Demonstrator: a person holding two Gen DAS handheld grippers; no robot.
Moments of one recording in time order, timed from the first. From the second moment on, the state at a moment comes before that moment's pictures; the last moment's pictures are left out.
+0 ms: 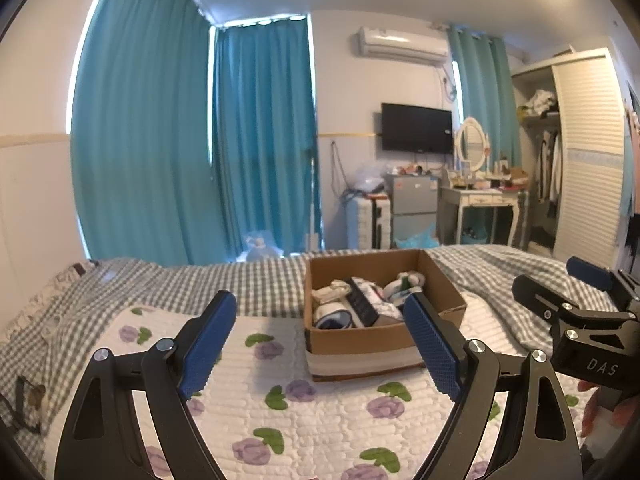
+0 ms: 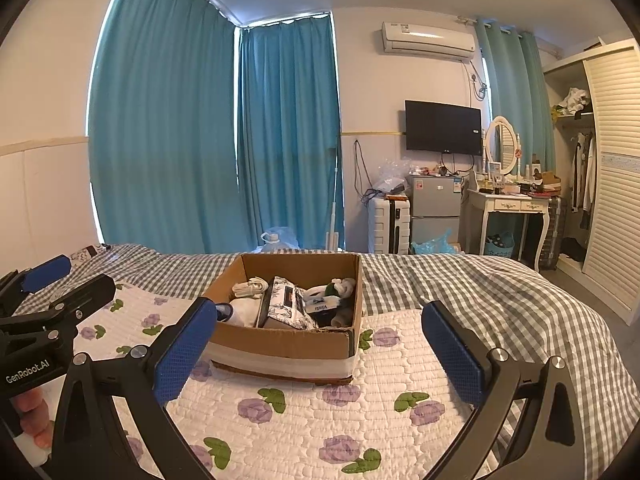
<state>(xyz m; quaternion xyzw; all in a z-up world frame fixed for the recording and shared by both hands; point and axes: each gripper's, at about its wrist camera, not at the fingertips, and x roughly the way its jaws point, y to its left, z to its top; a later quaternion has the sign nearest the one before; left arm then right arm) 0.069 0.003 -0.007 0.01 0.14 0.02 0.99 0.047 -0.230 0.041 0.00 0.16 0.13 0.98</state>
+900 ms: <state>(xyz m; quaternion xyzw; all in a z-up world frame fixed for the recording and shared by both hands) 0.071 0.006 -0.010 0.02 0.14 0.03 0.99 0.051 -0.229 0.037 0.01 0.17 0.13 0.98</state>
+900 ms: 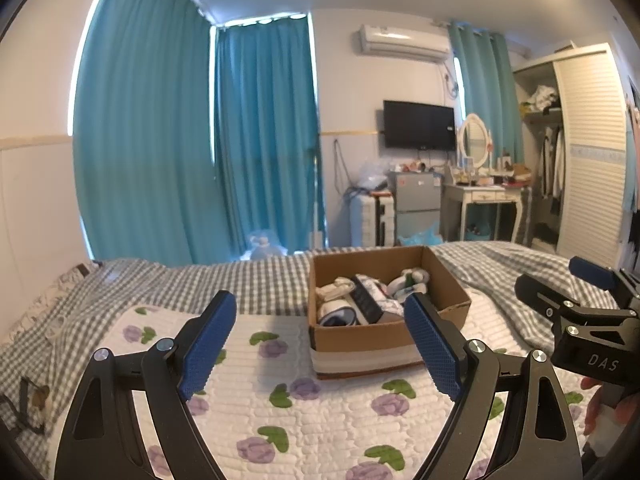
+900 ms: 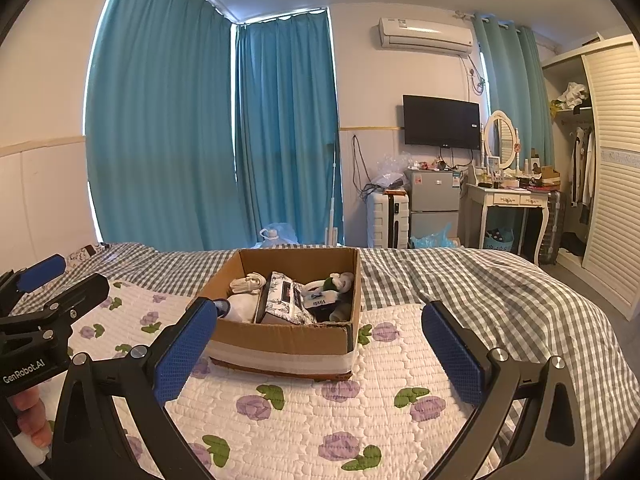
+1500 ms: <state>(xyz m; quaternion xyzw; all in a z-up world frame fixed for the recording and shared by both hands) 0.072 0.007 -0.010 0.02 0.14 0.03 0.99 0.051 -0.225 0.033 0.01 0.17 0.13 0.98</state>
